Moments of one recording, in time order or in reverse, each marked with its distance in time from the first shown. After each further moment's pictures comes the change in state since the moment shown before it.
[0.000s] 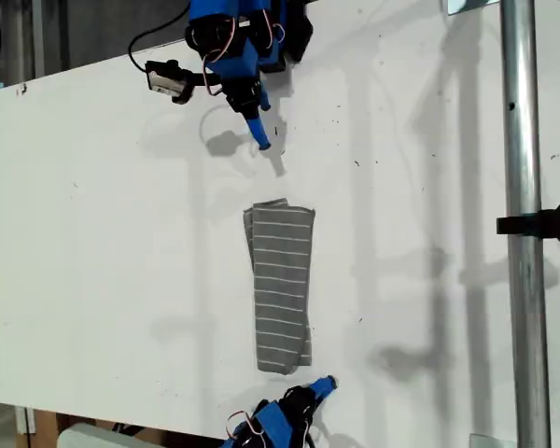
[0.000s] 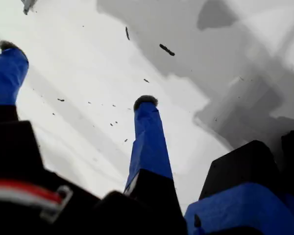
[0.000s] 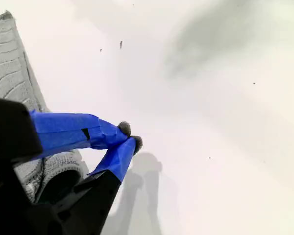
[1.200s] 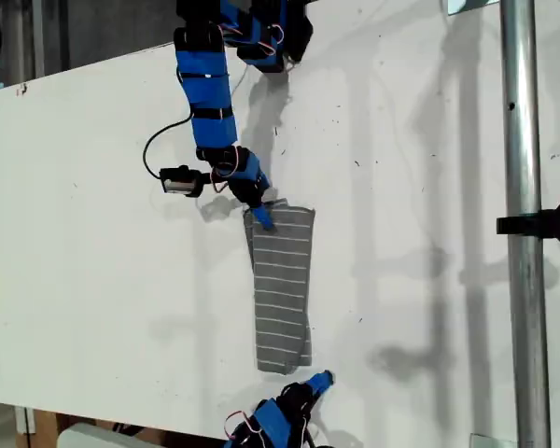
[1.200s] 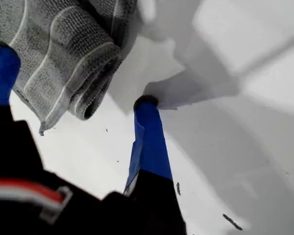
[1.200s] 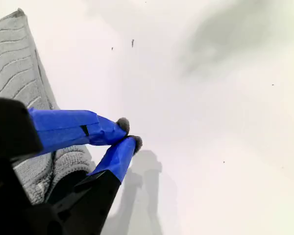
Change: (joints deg) arm 0 -3.3 0.0 0.0 0.0 1.9; arm 1 4.5 -76.8 -38.5 -35.0 -9.6
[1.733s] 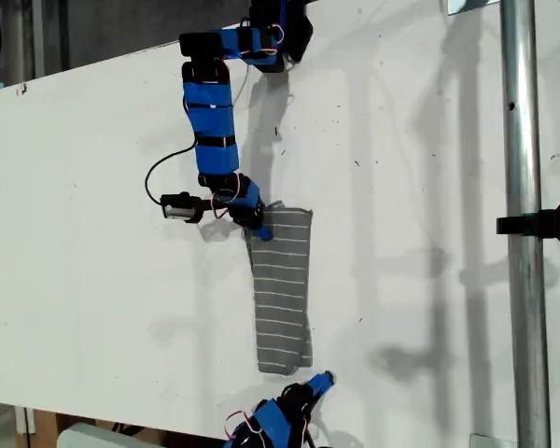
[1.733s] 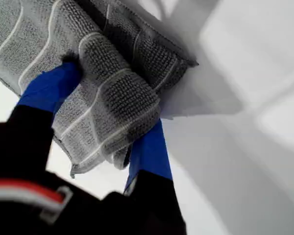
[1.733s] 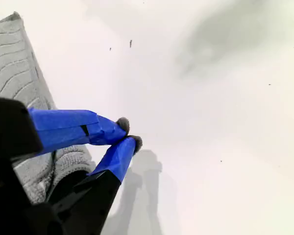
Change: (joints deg) arm 0 0.6 0.0 0.0 0.0 -0.3; arm 1 -0.7 -16.3 -21.6 -0.2 -0.2
